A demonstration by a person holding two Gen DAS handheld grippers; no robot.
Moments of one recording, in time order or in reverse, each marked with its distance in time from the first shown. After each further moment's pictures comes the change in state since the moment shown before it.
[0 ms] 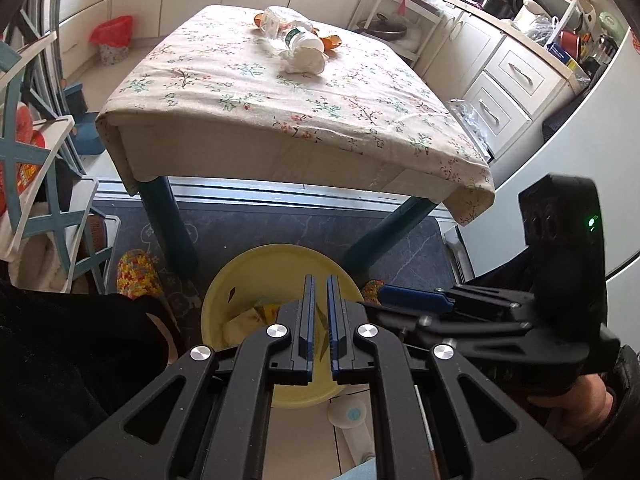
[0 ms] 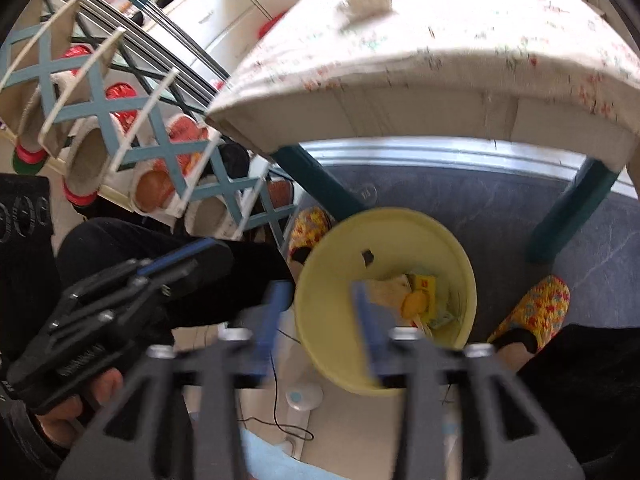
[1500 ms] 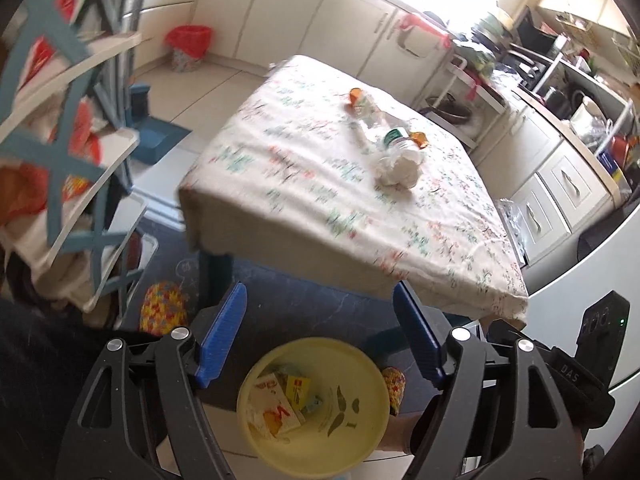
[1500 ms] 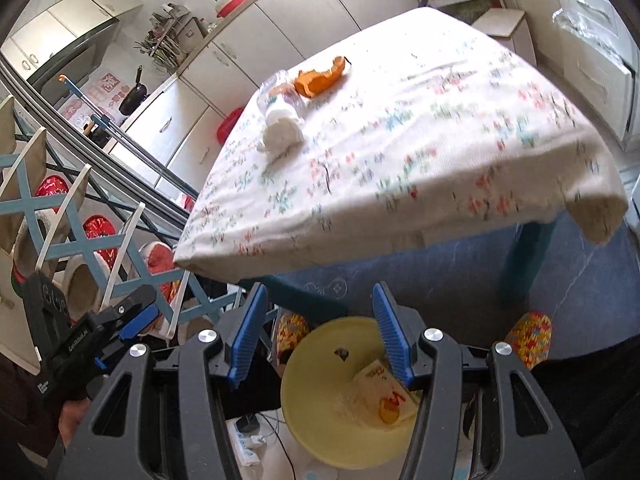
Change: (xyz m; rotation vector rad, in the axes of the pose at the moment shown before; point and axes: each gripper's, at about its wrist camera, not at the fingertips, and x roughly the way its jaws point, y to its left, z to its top) left arm -0.012 0.067 0.073 -0.235 -0.203 0.090; right arm -0.057 -0.045 0.049 0.203 -0.339 -0.039
